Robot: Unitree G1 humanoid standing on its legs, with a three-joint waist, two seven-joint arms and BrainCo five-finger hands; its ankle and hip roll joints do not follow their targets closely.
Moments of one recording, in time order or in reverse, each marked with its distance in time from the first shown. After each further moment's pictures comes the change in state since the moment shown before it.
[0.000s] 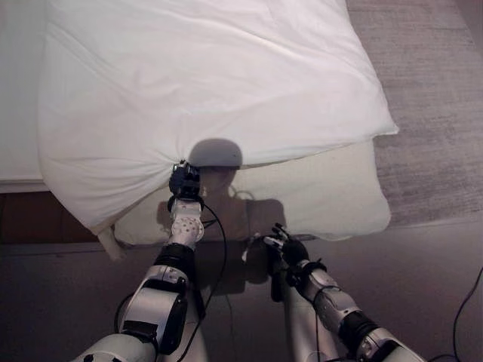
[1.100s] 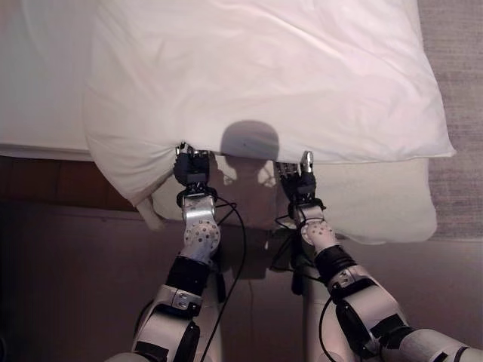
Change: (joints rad) left arm 0.072 -0.054 -0.064 -0.369 0.014 -0.123 0.090; right arm -0.310 0.011 -0.341 -0.022 0.653 -0.137 0.054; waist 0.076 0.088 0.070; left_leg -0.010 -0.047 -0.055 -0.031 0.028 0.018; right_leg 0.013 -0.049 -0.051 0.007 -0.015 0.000
